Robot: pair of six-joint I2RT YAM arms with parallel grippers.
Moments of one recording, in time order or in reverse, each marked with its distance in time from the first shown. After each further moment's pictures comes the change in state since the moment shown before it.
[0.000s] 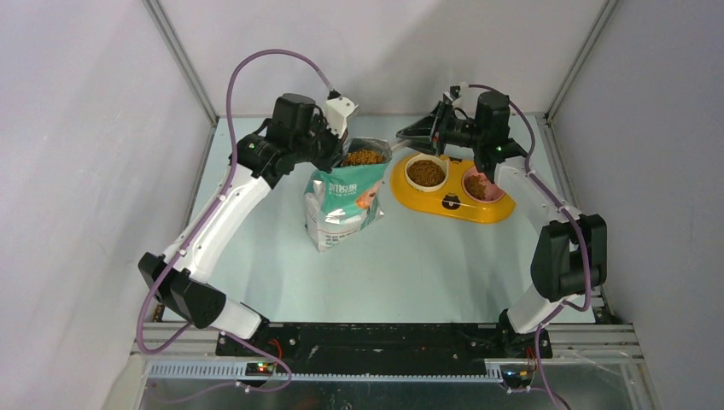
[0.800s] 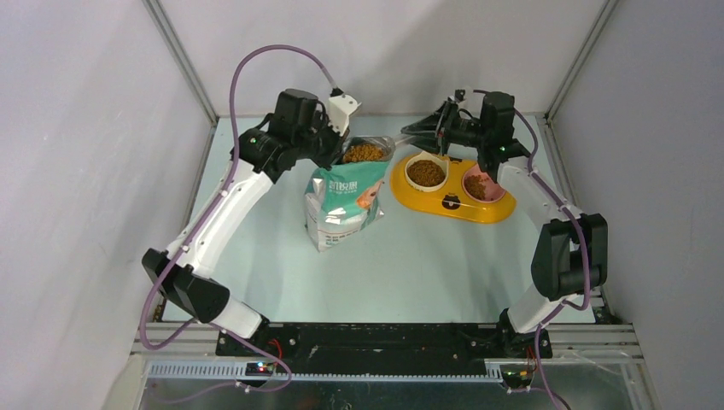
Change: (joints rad) left arm -0.003 0.029 0.060 -0.053 -0.024 0.034; right arm -0.027 0.004 -0.010 0.014 -0.022 0.152
